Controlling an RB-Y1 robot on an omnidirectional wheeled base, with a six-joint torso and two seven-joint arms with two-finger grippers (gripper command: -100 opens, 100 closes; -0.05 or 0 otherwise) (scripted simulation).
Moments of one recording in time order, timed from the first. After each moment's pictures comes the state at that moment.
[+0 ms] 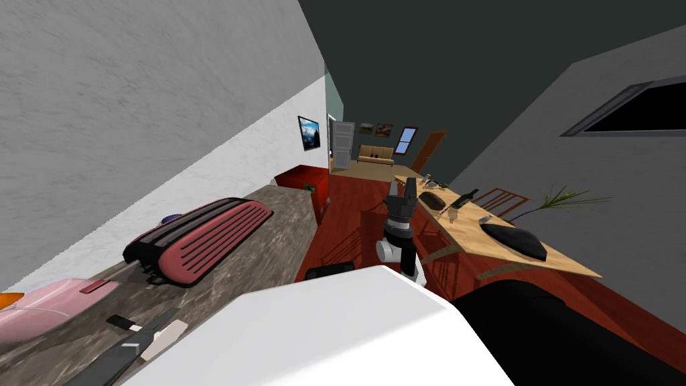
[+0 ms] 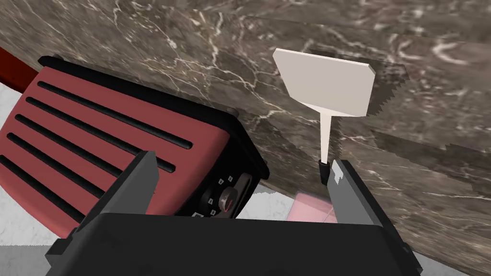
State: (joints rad) left arm 1.44 0.73 0.36 -2.27 0.26 0.24 -0.14; right arm 0.46 -0.01 -0.02 -2.38 -0.01 -0.60 0.16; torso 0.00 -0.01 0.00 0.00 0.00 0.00
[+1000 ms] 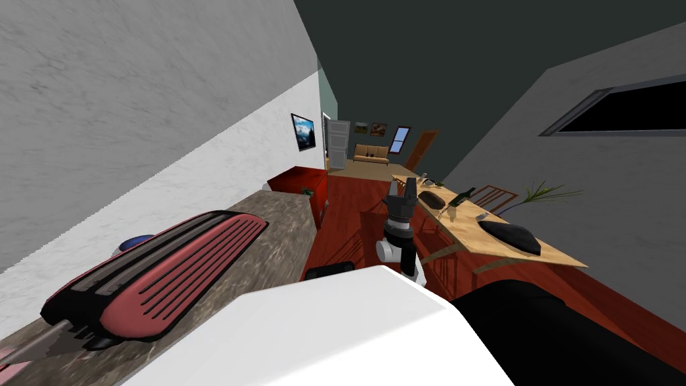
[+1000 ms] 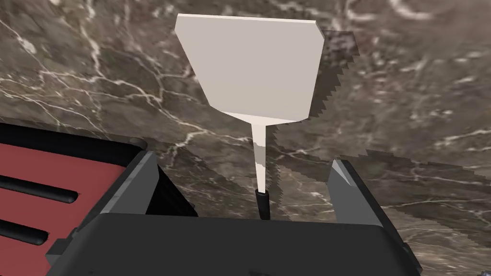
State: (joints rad) left arm 1.56 0.81 0.33 -2.23 0.40 0.44 -0.11; right arm 0.46 -0.01 -0.02 -2.38 -0.01 -0.60 0.16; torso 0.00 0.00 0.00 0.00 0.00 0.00
